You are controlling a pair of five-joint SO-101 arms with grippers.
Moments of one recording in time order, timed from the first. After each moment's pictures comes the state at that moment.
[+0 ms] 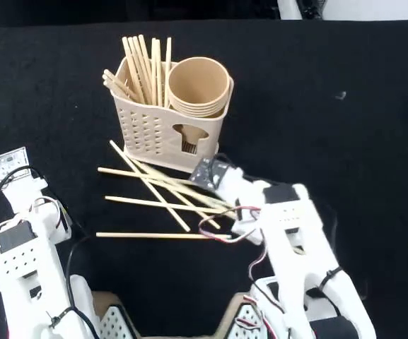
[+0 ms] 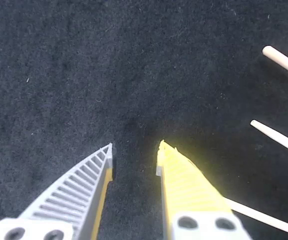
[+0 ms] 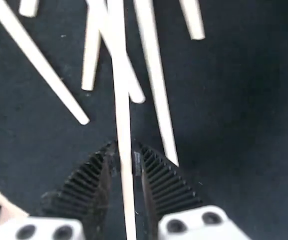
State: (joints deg) left arm -32.4 -58.4 72.3 55.6 -6.4; right arm -8.1 -34.0 60.4 62.6 51.9
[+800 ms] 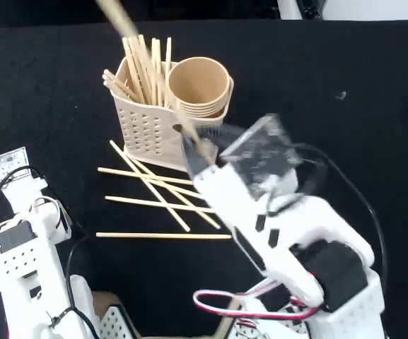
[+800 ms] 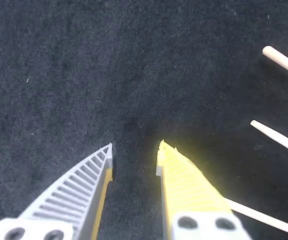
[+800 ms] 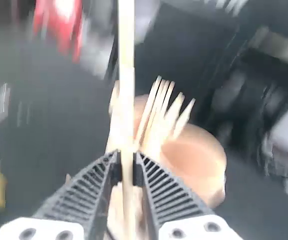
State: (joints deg) left arm -32.4 -58.4 72.3 55.6 -6.4; right arm -32.1 -58.9 23.1 54.3 10.2
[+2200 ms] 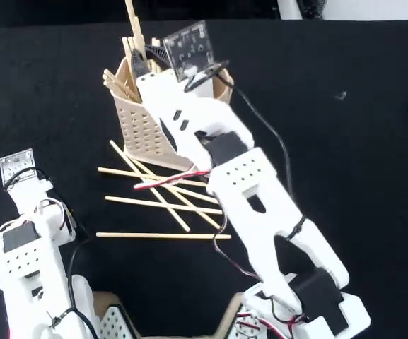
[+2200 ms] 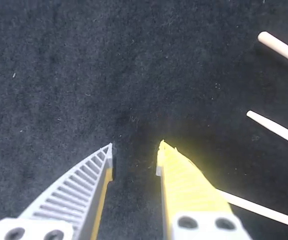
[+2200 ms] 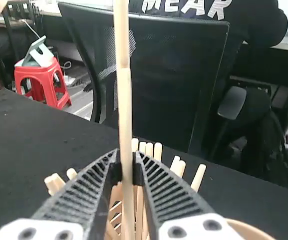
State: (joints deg) left arm -30.8 -58.4 73.7 55.6 -6.4; right arm -29.0 -14.5 25.0 6.2 1.6
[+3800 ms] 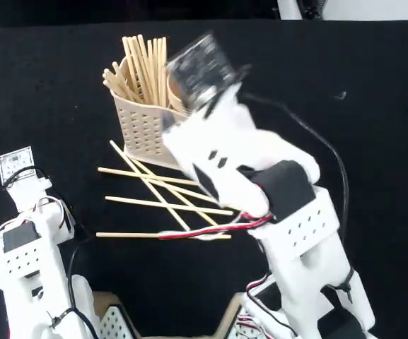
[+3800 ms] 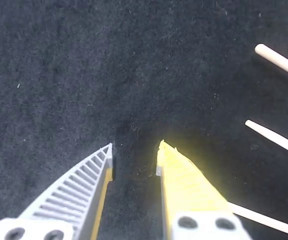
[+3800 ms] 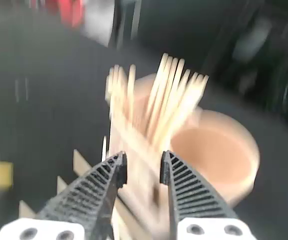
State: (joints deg) left arm -30.8 -58.4 73.7 53.7 -6.4; right arm -32.0 -32.4 5.6 76.4 12.2
